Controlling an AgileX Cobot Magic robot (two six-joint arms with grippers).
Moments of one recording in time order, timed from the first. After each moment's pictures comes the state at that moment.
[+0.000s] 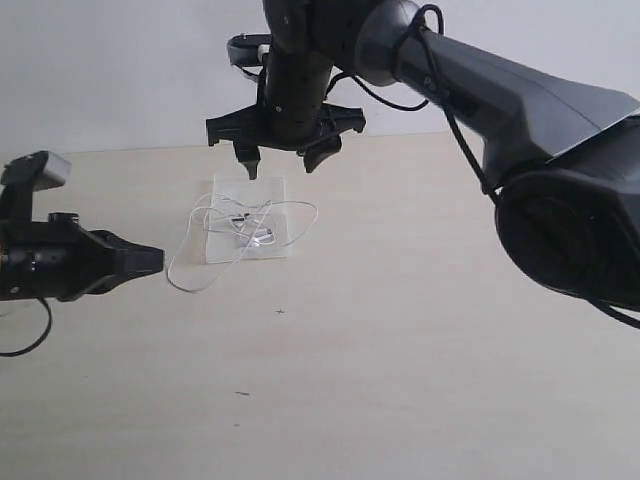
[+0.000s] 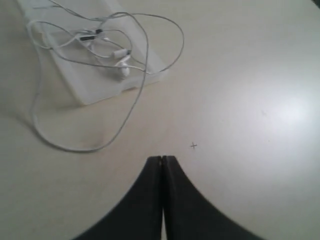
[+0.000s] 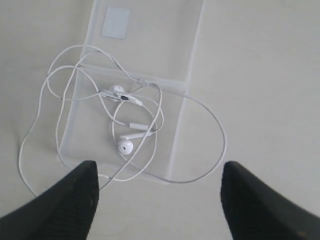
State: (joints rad) left arm 0.07 1.70 -0.64 1.28 -0.69 -1.25; right arm 0.61 2.48 -2.45 -0.06 1.22 0.37
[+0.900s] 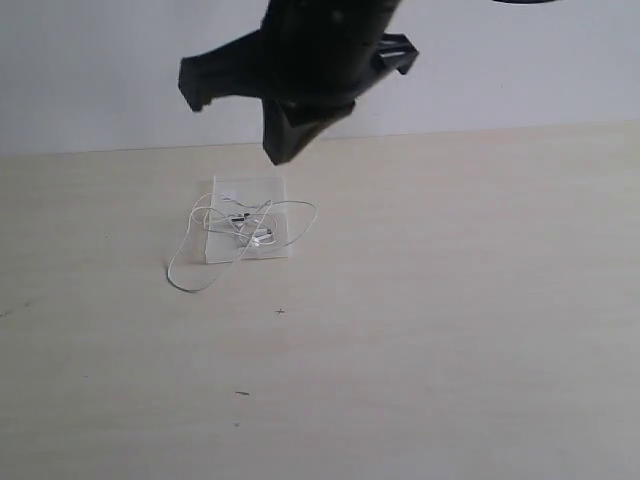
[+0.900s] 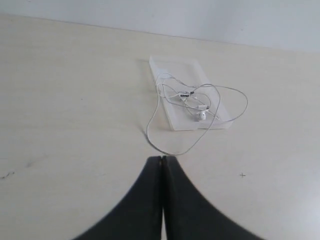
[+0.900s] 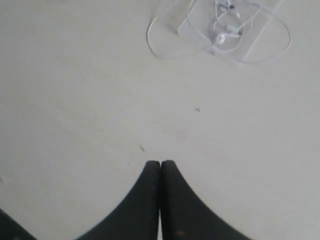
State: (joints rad) left arm 0.07 0.90 -0.29 1.24 -0.24 -1.46; right arm 0.73 1.76 -1.73 0.12 1.20 0.12
